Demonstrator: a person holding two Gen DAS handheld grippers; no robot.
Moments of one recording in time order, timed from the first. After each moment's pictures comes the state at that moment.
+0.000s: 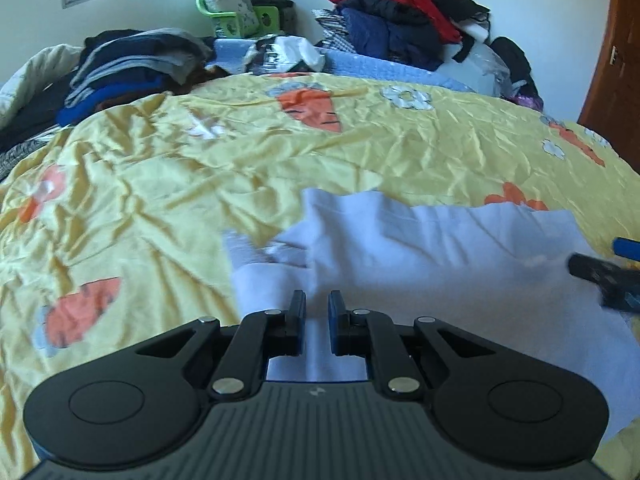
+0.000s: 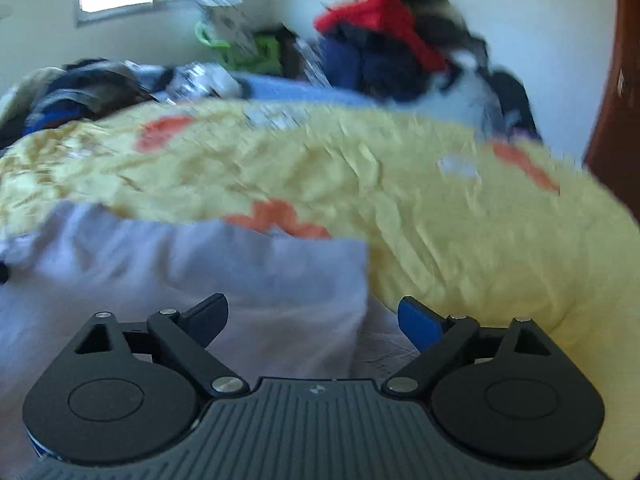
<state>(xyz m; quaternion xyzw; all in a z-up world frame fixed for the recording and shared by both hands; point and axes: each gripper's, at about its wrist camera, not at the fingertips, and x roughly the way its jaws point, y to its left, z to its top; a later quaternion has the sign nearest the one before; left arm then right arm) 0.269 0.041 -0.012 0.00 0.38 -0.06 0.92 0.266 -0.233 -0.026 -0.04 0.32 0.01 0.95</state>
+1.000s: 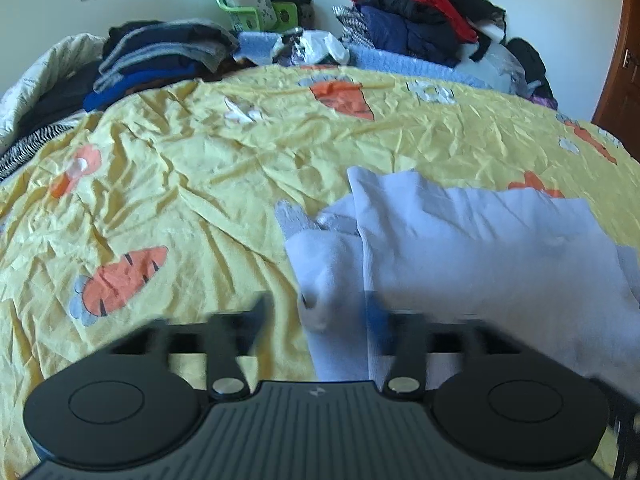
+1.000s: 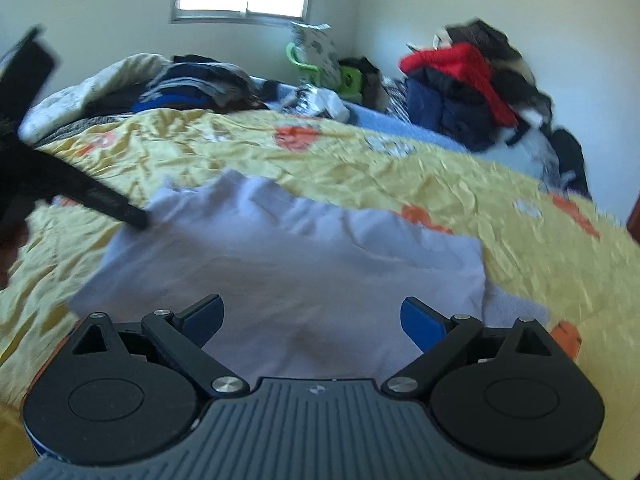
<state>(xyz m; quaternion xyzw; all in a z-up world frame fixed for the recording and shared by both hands) 0.246 0.065 -0.018 0.00 0.38 -0.04 0.92 0.153 -0.141 -0.009 -0.10 0.29 0.10 0.95</state>
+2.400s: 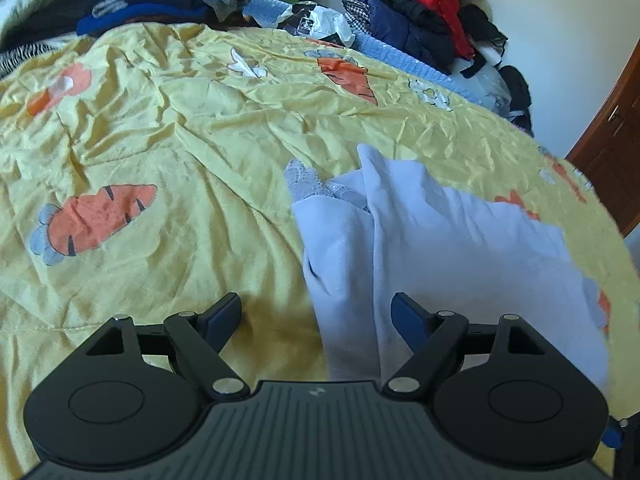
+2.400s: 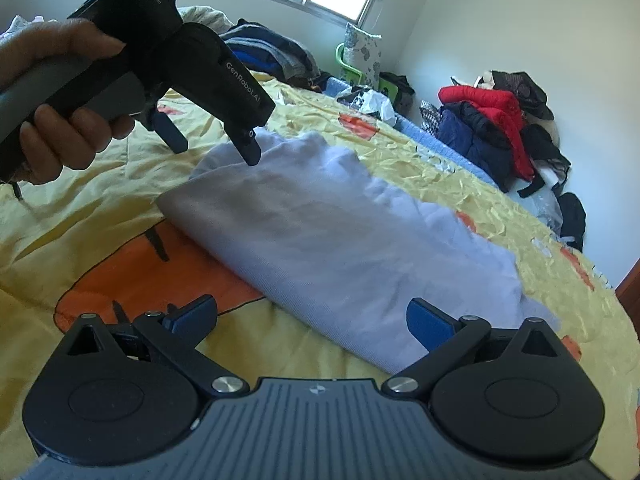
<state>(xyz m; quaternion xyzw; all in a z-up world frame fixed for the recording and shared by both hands) 0.252 0.105 -0.039 -0.11 0.41 -0.09 0.90 0.090 -0.073 -0.046 -0.22 0.28 0.11 0.93</state>
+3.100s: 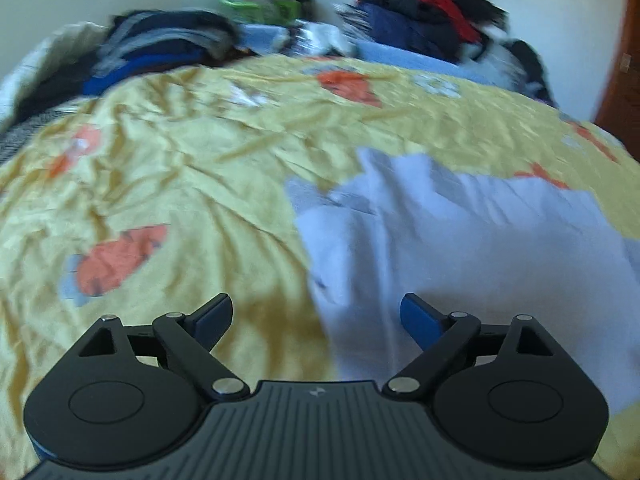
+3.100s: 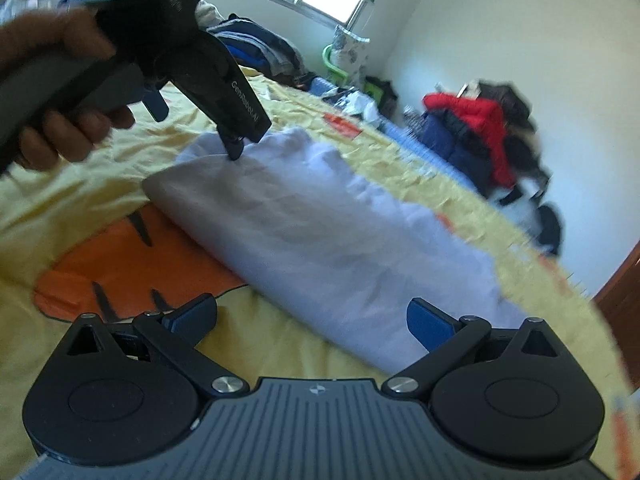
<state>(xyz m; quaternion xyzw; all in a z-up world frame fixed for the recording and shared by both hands) 0.248 0.079 -0.036 -0.01 0.40 -0.07 0.91 0.084 -0.069 -0.054 -0.27 0.26 0.07 0.93</state>
